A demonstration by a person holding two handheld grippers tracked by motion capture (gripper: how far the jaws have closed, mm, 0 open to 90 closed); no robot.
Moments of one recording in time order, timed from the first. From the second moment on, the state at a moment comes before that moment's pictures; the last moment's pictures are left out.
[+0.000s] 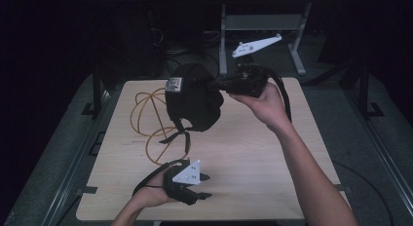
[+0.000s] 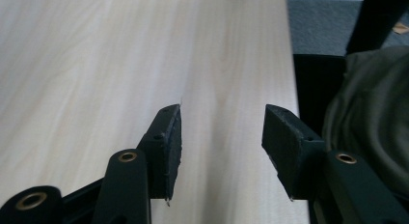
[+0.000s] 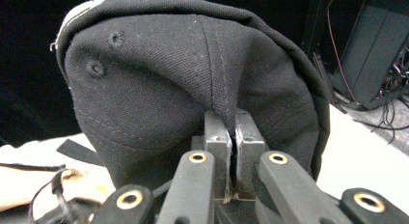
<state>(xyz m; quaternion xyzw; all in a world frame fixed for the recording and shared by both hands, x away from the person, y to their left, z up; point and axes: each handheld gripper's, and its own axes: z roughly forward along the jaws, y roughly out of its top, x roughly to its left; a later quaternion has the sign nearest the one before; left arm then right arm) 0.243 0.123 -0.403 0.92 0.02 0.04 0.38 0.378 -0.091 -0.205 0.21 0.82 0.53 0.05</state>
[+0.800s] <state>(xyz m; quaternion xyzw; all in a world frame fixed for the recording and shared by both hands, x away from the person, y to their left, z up) 0.244 0.118 -0.414 0.93 0.02 0.04 0.36 0.415 0.017 -0.194 0.17 0.84 0.51 0.01</state>
